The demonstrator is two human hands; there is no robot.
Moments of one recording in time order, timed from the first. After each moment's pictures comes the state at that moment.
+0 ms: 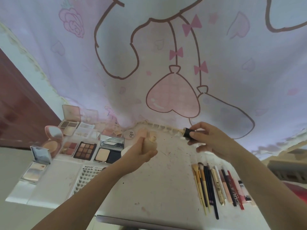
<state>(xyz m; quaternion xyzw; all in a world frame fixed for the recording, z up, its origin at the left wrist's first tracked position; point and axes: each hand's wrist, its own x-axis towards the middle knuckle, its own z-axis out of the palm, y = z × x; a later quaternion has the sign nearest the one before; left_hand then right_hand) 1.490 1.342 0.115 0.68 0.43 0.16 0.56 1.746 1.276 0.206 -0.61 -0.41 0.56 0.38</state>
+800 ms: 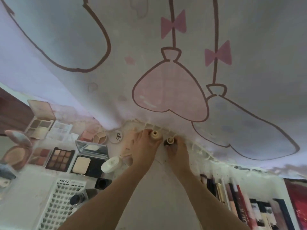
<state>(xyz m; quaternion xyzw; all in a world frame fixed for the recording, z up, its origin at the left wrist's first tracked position) 1.598 1.403 0.025 0.66 0.62 0.25 0.33 1.714 1.347 0.011 -0.76 -0.41 0.32 0.39</state>
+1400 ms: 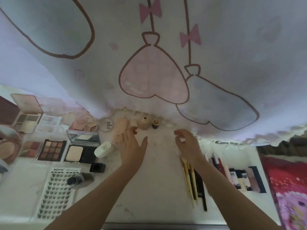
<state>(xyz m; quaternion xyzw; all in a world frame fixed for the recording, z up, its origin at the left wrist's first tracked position) 1.578 1.351 0.029 0.69 0.61 0.26 0.27 1.762 1.293 0.042 -0.78 -0.42 0.33 0.32</state>
